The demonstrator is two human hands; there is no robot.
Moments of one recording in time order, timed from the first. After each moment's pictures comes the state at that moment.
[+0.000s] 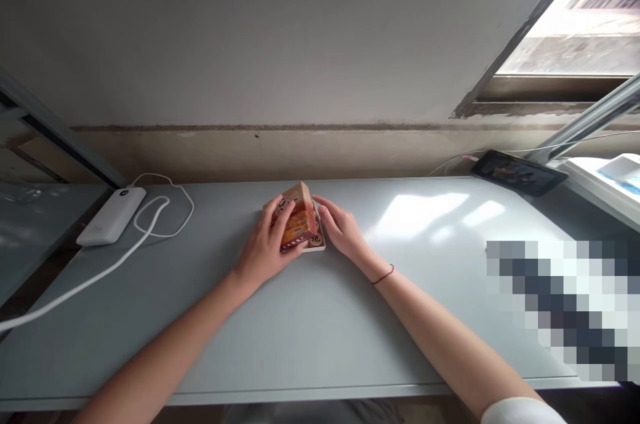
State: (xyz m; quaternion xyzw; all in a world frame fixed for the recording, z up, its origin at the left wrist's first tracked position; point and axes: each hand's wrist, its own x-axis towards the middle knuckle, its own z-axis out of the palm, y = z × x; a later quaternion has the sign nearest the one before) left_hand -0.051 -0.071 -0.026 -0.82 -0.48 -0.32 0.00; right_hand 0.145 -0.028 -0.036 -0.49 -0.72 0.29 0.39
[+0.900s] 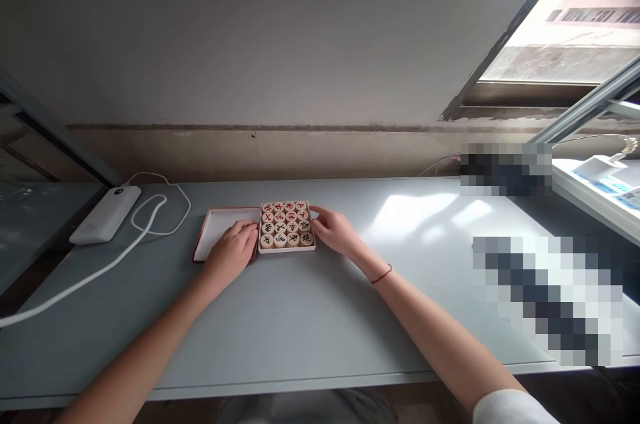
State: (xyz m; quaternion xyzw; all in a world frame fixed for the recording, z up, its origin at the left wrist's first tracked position) left_hand -0.107 -0.075 -0.040 -0.76 -0.62 -0.17 -0.08; right_hand 0.144 -0.032 -0.027 -0.55 -0.74 0.31 0.24
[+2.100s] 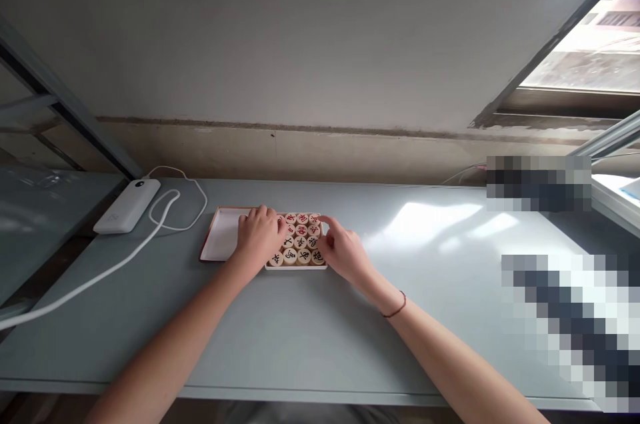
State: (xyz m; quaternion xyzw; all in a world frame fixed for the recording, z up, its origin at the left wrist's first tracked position) left_hand -0.069 -0.055 -0.005 -0.72 -0.69 -0.05 0.04; right_hand 0.117 -0.062 -0.036 -0.56 -0.76 0.21 0.26
